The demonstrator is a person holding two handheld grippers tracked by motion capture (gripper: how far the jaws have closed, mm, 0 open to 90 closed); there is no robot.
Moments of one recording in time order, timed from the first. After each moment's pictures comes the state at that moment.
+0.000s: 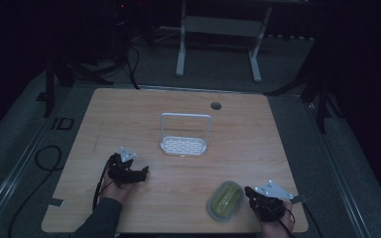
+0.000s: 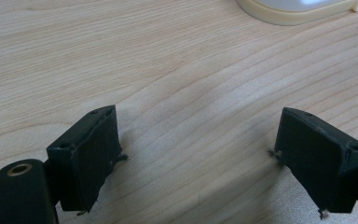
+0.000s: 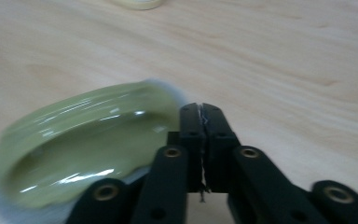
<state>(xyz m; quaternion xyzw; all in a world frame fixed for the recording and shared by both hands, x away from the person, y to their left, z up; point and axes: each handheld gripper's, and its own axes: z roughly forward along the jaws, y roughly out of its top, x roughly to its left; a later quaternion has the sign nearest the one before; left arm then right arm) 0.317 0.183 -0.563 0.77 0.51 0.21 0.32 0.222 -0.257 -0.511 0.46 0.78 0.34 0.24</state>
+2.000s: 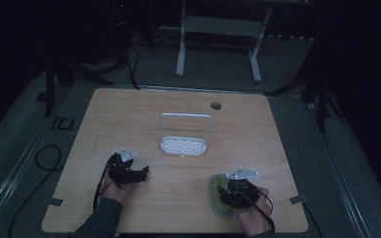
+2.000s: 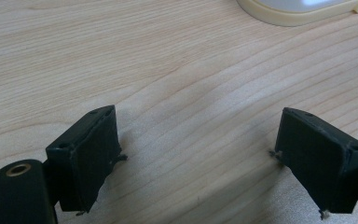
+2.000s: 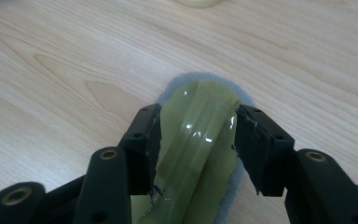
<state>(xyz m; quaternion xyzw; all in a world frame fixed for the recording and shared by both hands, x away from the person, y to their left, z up) 0.317 0.181 -0.563 0.76 0.52 0.21 0.32 0.252 -0.187 -0.493 0.46 0.83 0.27 0.18</state>
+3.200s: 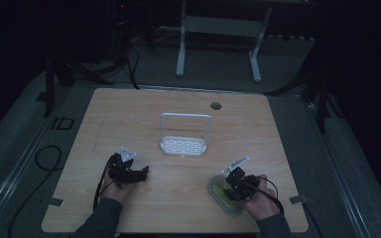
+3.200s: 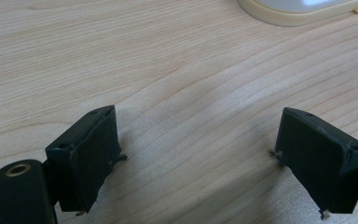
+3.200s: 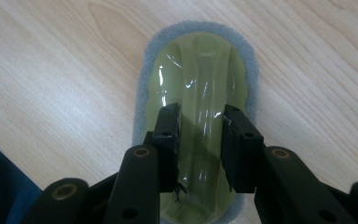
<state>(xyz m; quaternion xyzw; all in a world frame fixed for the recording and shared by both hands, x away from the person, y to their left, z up) 0.317 0.181 -0.563 0.76 0.52 0.21 0.32 0.282 -0.191 -0.483 0.38 0.91 0.16 0.08</state>
